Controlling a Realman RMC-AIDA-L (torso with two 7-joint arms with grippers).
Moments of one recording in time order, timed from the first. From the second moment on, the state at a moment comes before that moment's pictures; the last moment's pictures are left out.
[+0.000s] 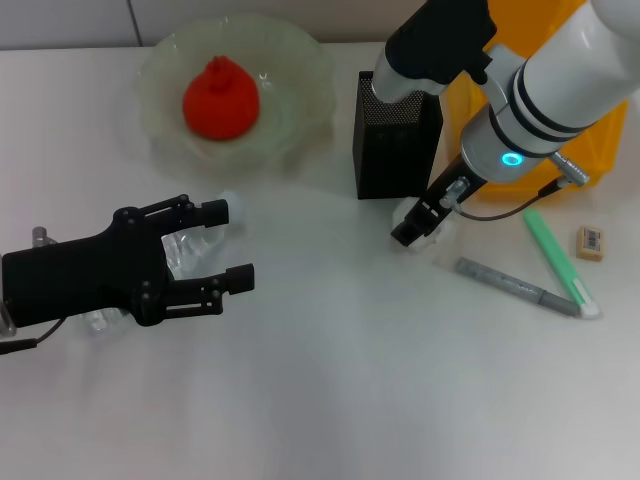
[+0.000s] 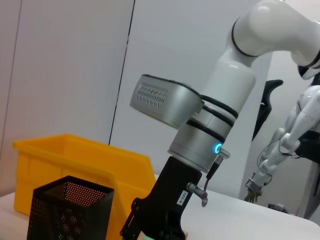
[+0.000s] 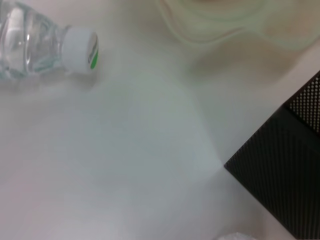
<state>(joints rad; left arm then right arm) -0.34 -2.05 0.85 0.68 1.74 1.74 -1.24 0.87 2.09 -1.57 -0.94 -2.60 -1.24 2.66</state>
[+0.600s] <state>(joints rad) -0.34 -2.05 0.85 0.66 1.74 1.73 -1.24 0.72 2.08 -1.44 -1.47 -2.63 -1.73 2.68</state>
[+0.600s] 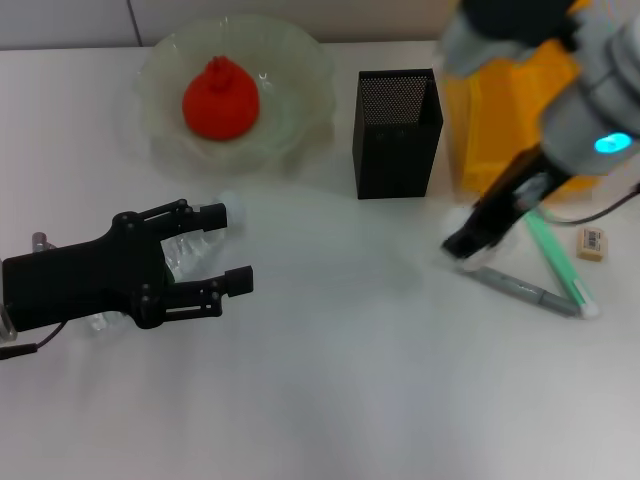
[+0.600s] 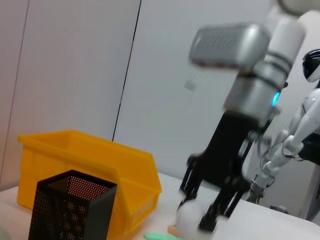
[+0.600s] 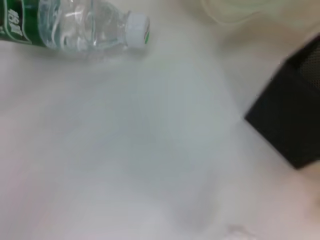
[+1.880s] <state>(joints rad) -0.33 -2.06 0.85 0.66 1.73 1.78 -1.23 0.61 2.08 -1.26 -1.48 -2.82 -1.31 2.72</state>
